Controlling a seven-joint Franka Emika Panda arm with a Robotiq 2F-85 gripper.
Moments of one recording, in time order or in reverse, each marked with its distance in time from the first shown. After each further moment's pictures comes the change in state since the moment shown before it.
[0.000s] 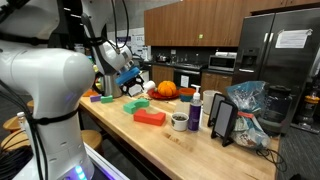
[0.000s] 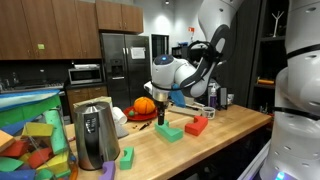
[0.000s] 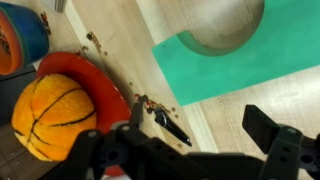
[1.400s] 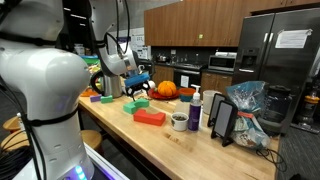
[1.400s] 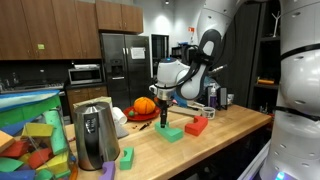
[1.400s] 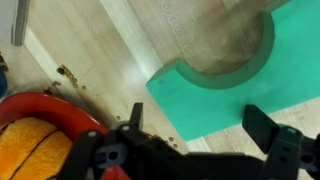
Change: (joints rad) arm -0.218 0.064 0.116 -0.015 0.455 0.114 -0.437
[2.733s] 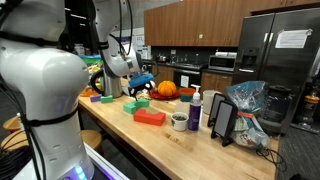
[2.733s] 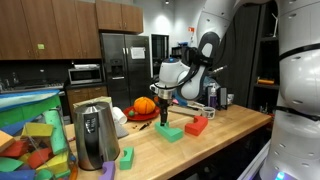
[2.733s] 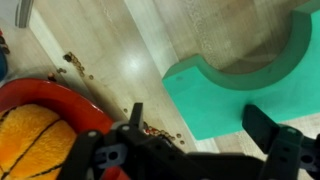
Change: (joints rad) arm -0.037 0.028 -0.007 0.009 0.004 0.079 -0.113
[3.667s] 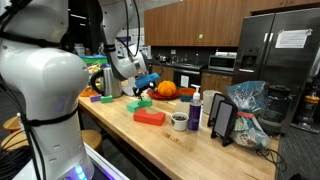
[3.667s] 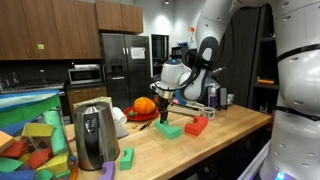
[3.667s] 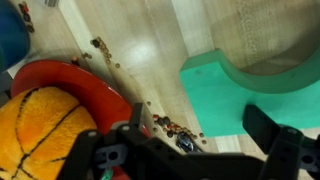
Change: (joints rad) arm 0.001 0.050 -0.070 0.050 -0.144 0.086 -0.008
